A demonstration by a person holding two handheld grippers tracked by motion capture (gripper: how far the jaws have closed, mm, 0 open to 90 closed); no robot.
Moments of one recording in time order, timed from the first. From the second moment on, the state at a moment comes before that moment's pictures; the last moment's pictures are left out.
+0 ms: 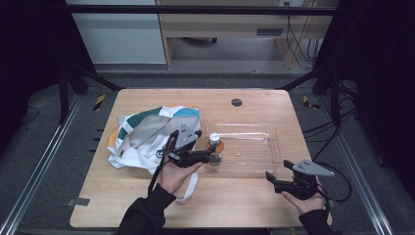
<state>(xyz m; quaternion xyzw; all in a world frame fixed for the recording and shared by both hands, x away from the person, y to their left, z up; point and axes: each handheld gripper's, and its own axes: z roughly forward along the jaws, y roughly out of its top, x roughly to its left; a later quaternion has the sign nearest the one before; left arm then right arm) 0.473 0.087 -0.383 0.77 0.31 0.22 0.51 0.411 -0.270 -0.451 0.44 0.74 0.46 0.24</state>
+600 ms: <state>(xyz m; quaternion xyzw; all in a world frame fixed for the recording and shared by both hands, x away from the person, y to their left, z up) 0.446 0.142 -0.395 0.78 0.31 0.24 0.49 0.412 -0.272 -0.452 0.44 0.73 0.46 0.24</state>
